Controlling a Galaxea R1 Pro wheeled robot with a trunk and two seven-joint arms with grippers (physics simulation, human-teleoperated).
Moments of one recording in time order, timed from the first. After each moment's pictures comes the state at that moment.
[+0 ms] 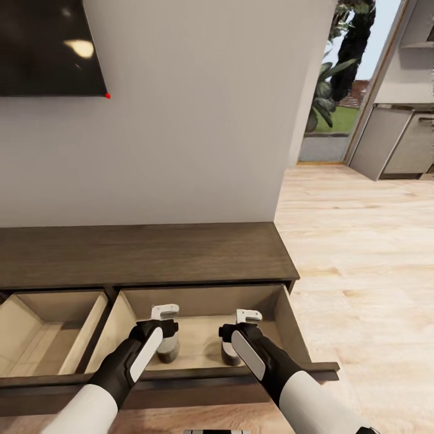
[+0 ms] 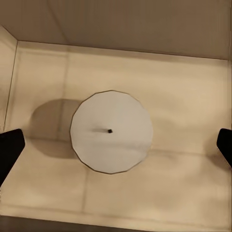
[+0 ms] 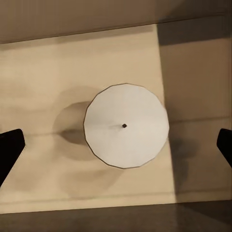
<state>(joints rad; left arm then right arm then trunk) -0.58 -0.02 -0.28 -0.88 0.47 0.59 0.44 -0.68 0.17 0.56 -0.68 -0.72 0.47 -0.54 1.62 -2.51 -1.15</state>
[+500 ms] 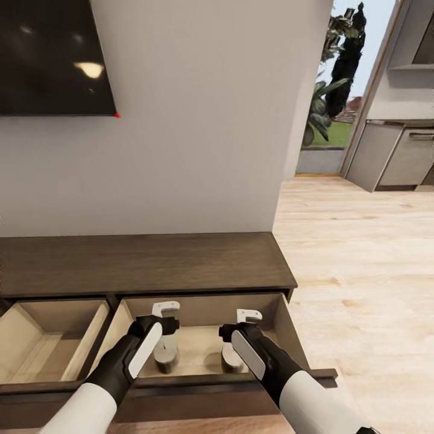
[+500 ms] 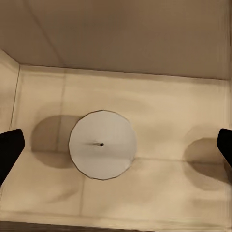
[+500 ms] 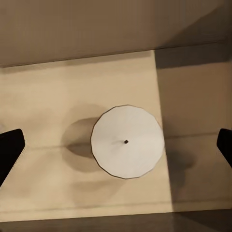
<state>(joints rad) -0.58 -0.01 -0.28 -0.94 0.49 0.68 0.44 -0.68 0.17 0.56 -0.69 -0.72 0.47 -0.55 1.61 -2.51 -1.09</state>
